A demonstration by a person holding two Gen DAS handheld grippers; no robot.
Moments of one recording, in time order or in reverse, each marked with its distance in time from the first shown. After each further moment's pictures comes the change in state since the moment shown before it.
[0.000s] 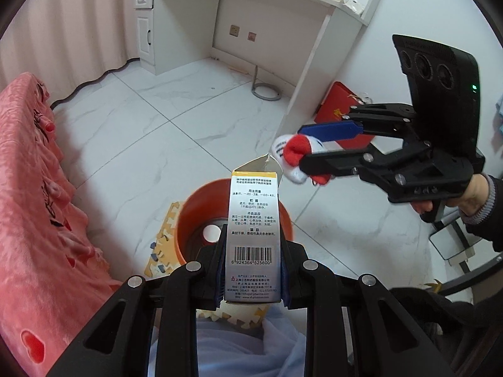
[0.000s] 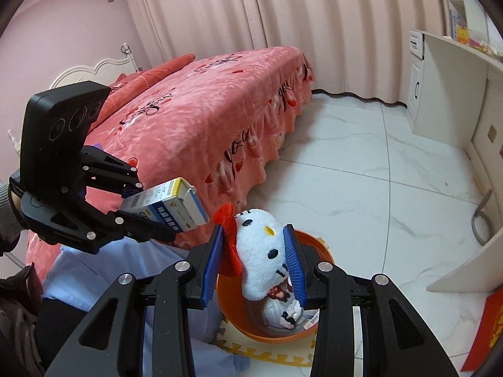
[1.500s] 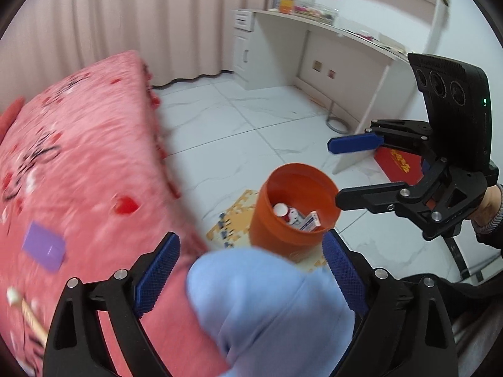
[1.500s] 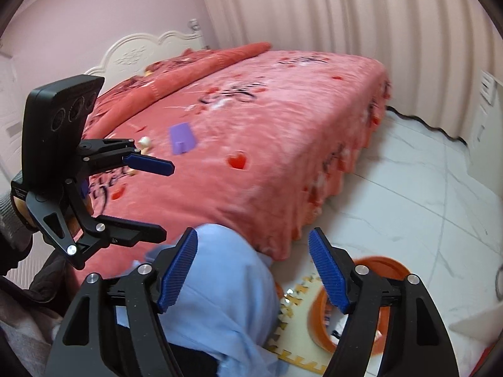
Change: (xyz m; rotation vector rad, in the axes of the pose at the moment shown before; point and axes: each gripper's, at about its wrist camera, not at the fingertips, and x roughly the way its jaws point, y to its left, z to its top) left arm -0.155 0.008 -0.130 -0.276 -0.145 0.296; right arm 0.006 0.207 0.034 -0.240 0.037 0.236
